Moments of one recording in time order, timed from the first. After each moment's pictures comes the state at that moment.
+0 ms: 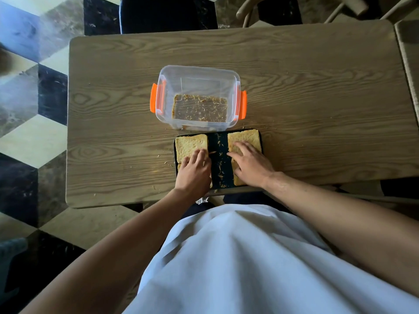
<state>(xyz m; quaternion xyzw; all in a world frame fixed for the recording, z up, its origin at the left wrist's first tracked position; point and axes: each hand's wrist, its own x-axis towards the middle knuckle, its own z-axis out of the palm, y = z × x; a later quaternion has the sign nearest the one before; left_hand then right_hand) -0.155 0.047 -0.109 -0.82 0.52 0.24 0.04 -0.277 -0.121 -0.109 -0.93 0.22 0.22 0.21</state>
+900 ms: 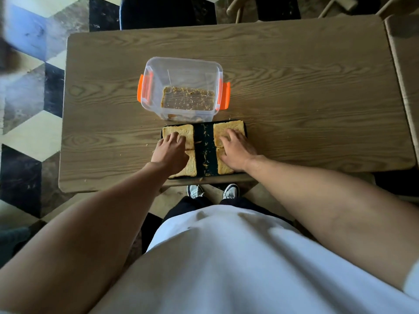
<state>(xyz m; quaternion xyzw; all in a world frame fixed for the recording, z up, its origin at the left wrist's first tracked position) -0.134 0.037 -0.100 -0.86 0.45 0.23 0.02 -0.280 -0.135 -0.108 -0.92 0.25 0.24 0.21</state>
